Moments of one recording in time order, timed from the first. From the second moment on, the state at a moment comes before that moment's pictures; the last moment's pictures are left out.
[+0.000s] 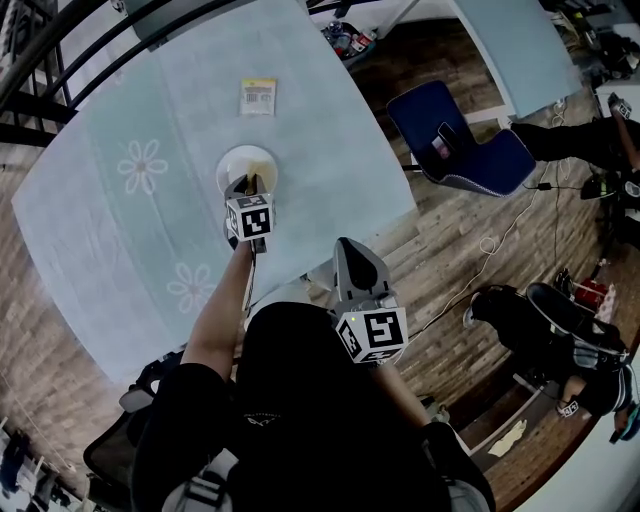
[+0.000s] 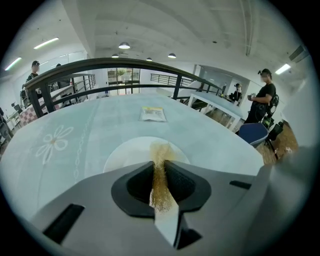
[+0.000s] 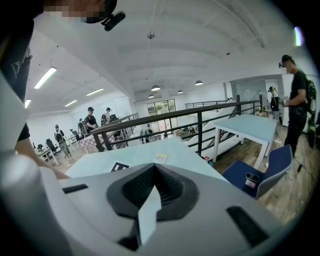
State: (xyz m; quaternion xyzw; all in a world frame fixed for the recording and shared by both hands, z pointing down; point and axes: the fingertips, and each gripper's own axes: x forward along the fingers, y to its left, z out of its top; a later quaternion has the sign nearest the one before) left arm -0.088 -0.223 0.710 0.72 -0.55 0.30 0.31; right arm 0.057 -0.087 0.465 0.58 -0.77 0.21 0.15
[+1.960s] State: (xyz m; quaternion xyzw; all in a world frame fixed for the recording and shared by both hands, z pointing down) left arm -0.173 -0.207 0.685 0.68 -0.60 0.32 0.26; right arm 0.028 -0.096 0.471 0.54 -0.80 0.21 0.15
